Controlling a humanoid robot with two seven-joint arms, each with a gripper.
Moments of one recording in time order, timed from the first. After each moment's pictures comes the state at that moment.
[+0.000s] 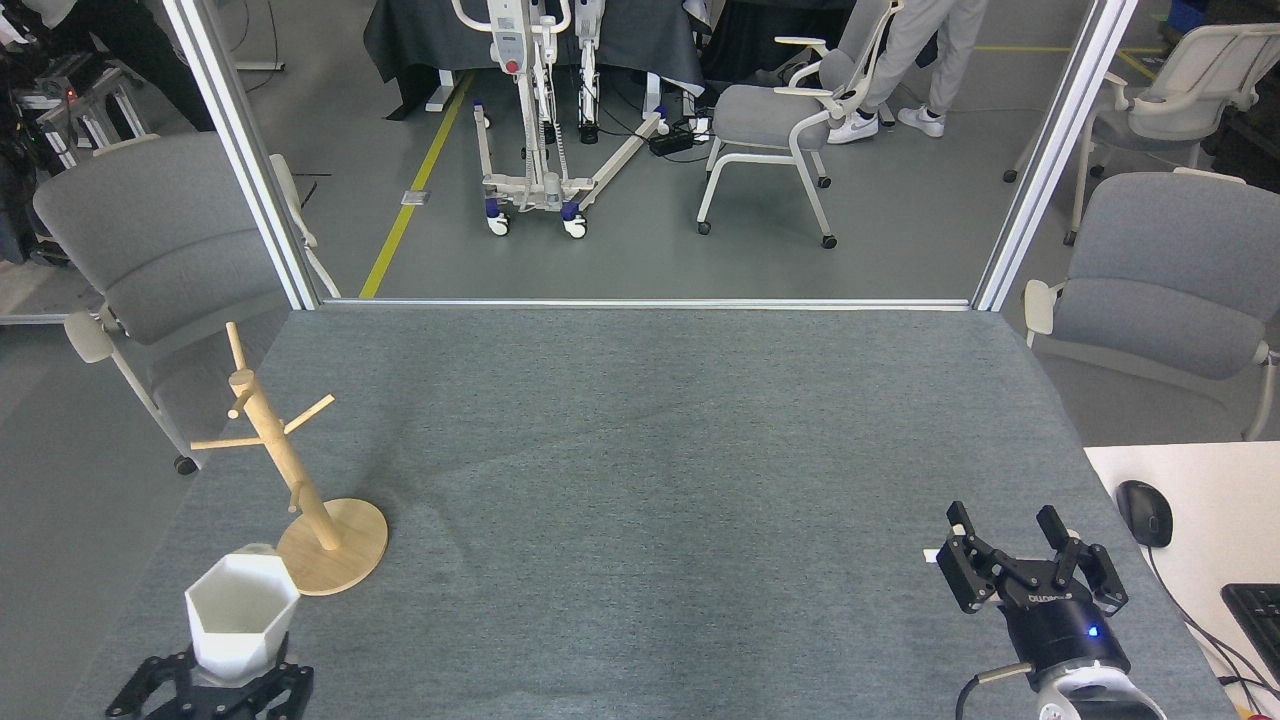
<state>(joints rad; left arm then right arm) 0.19 0.11 0.36 -1.65 -1.64 -0.25 -0.10 -0.04 -0.15 -0.19 -1.48 1.26 -0.22 0.02</state>
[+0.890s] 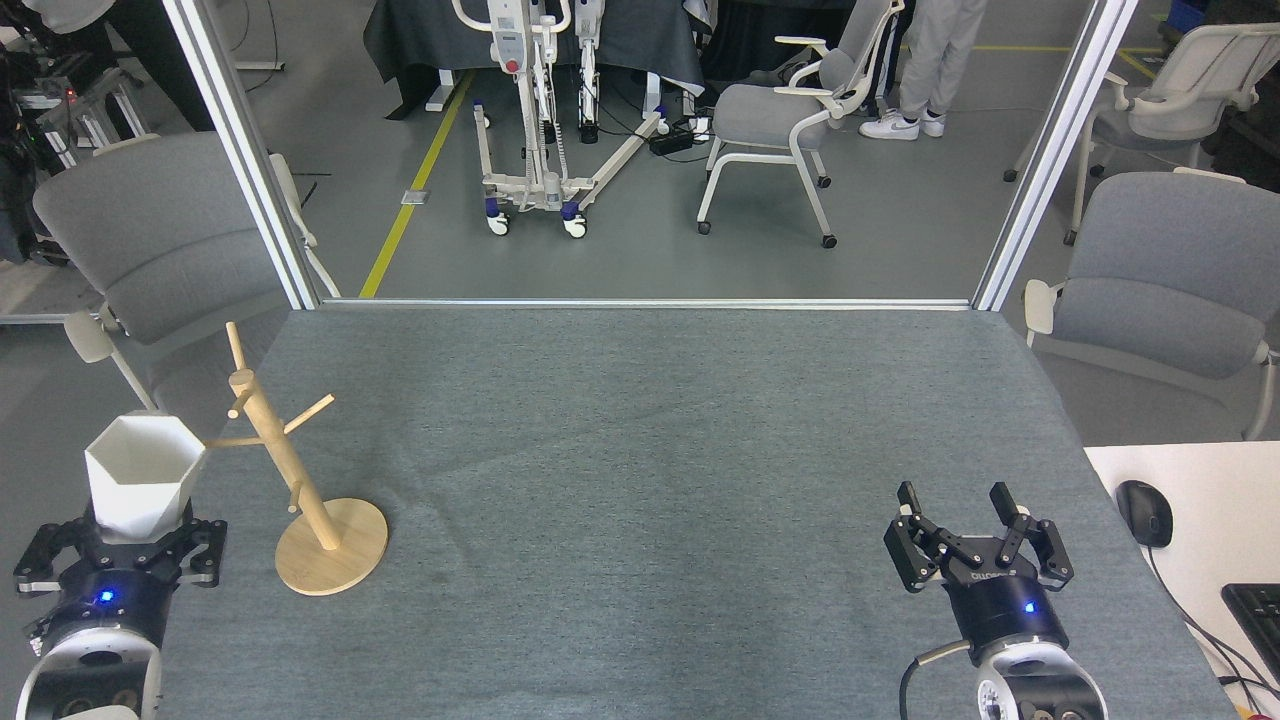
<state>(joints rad) -0.18 0.11 0.51 -1.49 -1.88 -0.23 -0.18 -0.08 -0.08 -0.11 -1.51 1.38 -0.15 0.03</state>
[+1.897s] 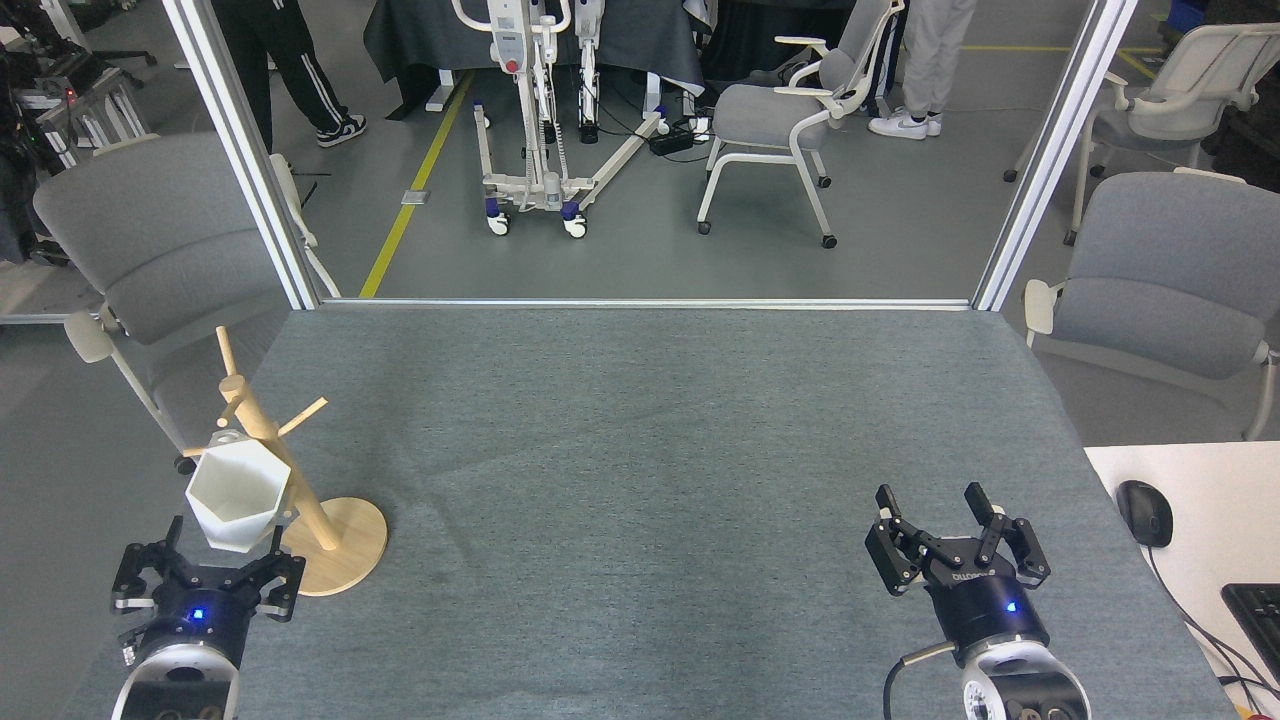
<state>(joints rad) -0.14 0.05 0.41 -1.45 -1.97 -0.21 -0.17 -0.10 -0.05 -0.12 -1.47 1.38 -0.21 0.04</state>
